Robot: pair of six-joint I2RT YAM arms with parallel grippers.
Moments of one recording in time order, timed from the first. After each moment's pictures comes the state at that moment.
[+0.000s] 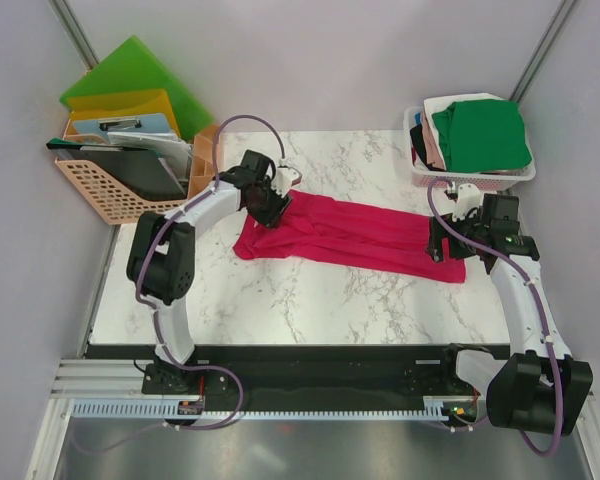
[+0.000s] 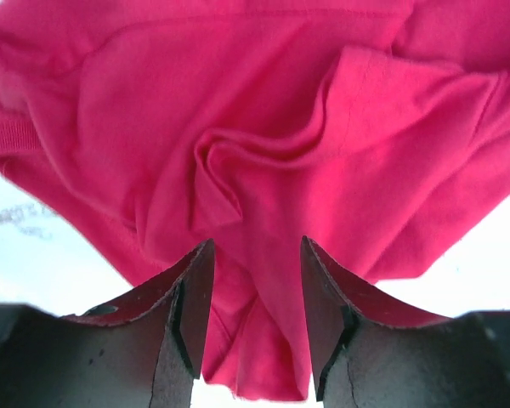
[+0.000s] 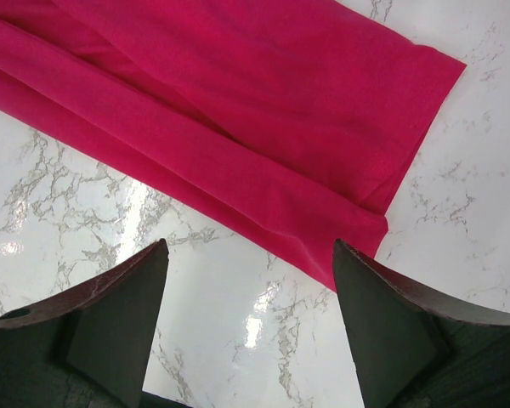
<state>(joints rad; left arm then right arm) -0.39 1.91 1.42 -0.55 0.22 0.38 -0.16 1.09 0.87 -0.64 -0.34 -0.27</state>
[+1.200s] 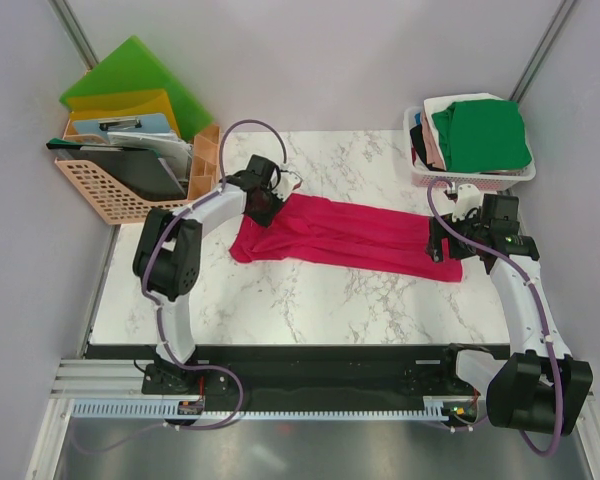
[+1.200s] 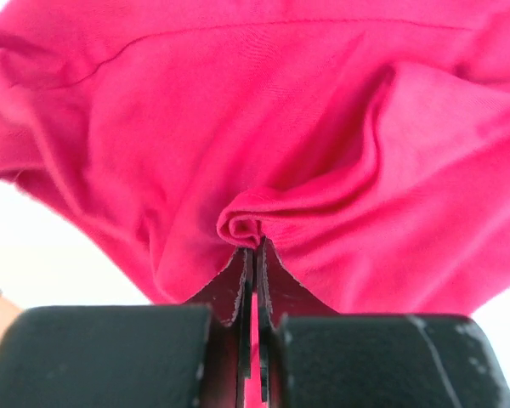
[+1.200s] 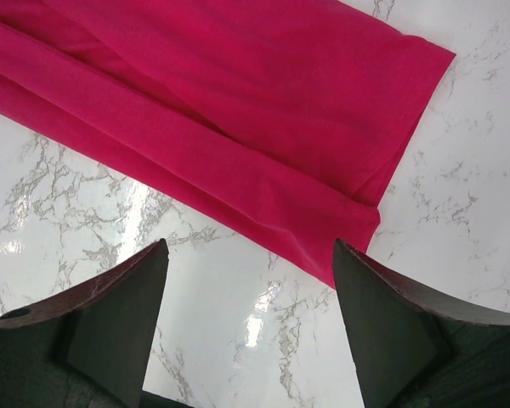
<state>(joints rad) -0.40 2.00 1.45 -0.53 0.09 0.37 -0.16 1.10 0.87 -0.64 -0.34 -0.27</state>
